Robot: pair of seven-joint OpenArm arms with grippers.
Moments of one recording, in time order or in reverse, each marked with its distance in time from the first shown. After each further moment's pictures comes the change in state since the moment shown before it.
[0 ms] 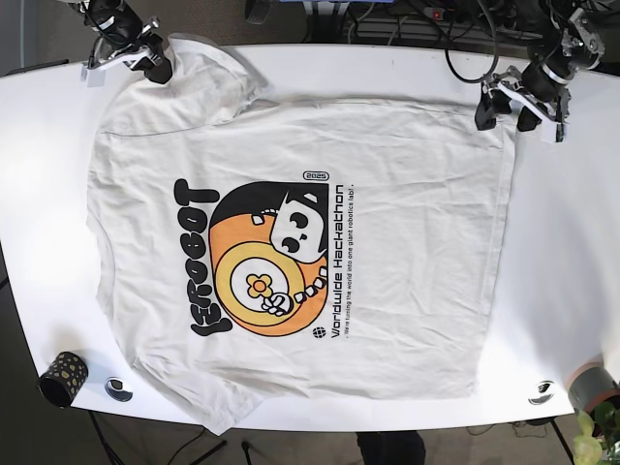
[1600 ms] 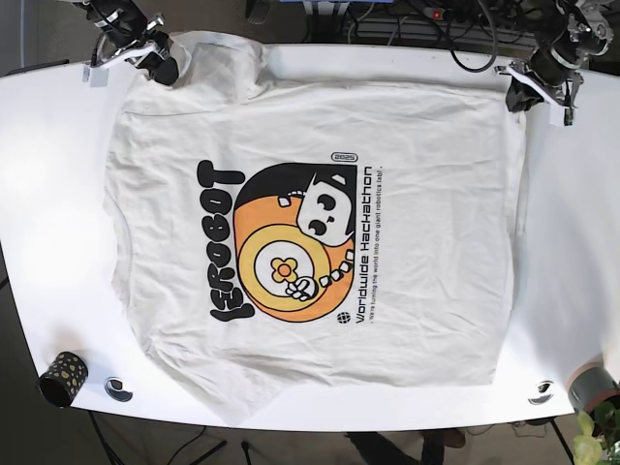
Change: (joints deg) left arm 5.2 -0.6 -3.8 4.8 1.0 0.0 1.9; right arm -4.6 -2.0 -0.1 9.4 0.1 -0.2 -0.3
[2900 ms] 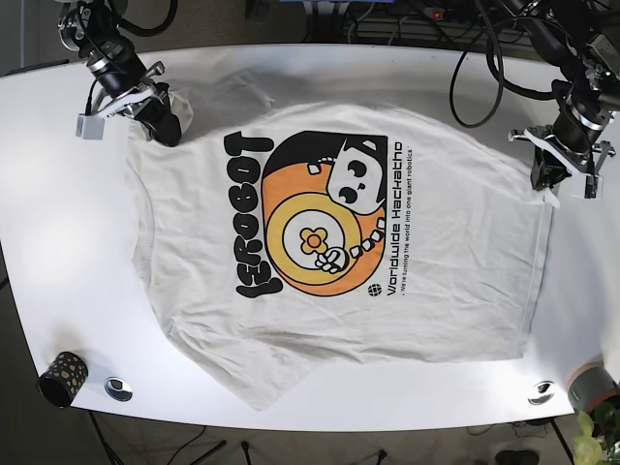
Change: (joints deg) left arm -18.4 0.5 -2.0 12.9 0.7 -0.1 12.1; right arm 12.7 -0.6 0.0 6.3 2.0 0.0 -3.7
